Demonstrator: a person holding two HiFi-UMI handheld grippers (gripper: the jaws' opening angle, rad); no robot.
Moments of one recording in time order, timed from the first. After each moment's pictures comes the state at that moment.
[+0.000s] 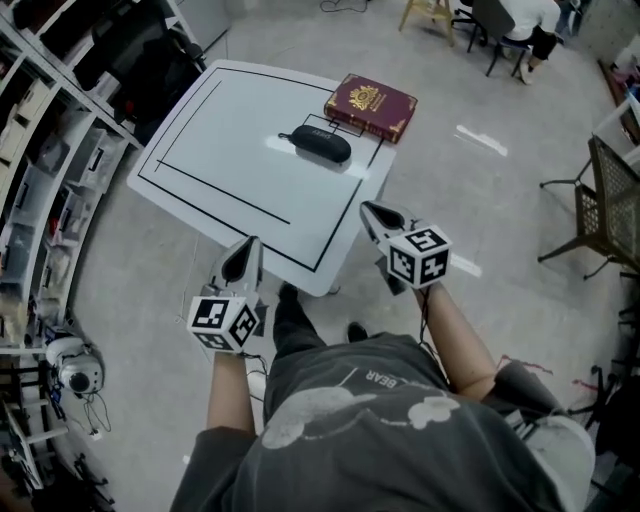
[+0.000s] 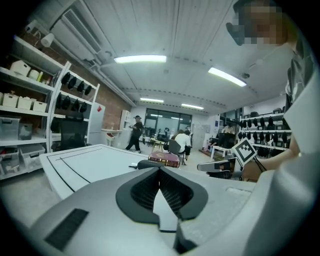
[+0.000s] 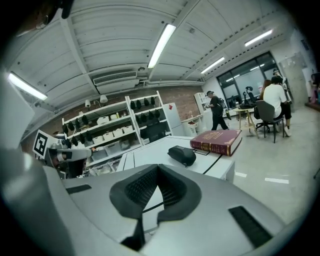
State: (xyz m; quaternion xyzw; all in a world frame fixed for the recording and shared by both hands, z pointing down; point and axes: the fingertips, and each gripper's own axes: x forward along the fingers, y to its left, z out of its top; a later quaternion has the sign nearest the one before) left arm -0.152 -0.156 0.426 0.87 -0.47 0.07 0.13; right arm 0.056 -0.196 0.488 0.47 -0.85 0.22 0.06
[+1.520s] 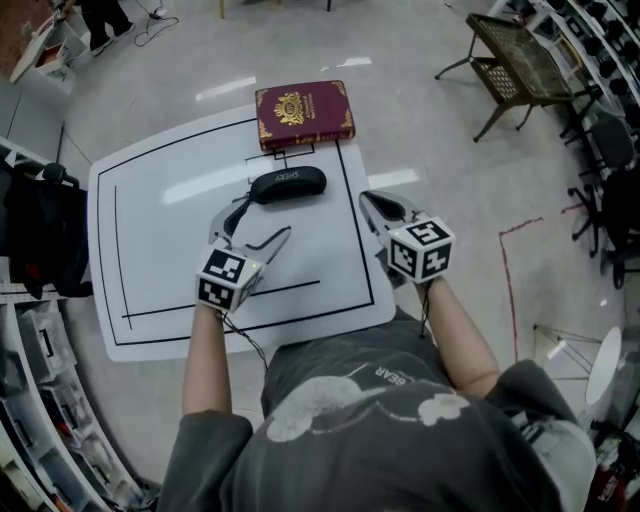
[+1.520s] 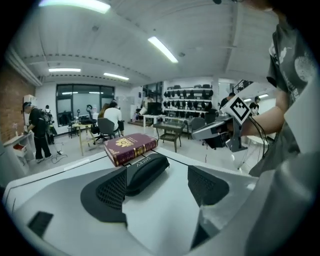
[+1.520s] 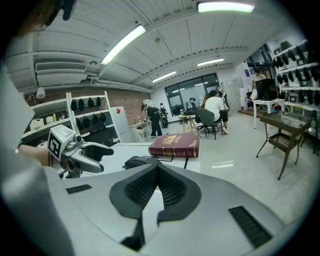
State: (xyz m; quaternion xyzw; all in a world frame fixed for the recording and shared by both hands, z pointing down) left arm -0.069 -0.355 0.490 0.97 0.00 0.25 0.02; right arm 0.069 -0.253 0.487 0.73 -0.63 0.26 0.05
